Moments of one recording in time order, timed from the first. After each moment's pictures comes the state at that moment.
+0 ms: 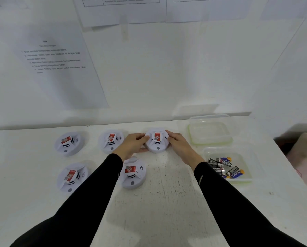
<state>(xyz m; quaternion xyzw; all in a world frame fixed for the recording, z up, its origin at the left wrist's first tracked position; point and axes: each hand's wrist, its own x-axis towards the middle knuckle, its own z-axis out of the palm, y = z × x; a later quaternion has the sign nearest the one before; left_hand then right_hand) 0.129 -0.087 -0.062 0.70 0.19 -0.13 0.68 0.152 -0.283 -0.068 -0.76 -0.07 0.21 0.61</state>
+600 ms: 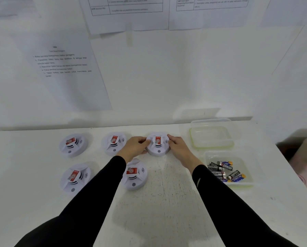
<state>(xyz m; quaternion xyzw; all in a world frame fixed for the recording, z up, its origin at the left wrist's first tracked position) 0.120 -0.089 -0.056 0.79 0.17 -0.11 0.58 0.149 -0.273 -0.071 -0.78 0.01 0.22 0.59</state>
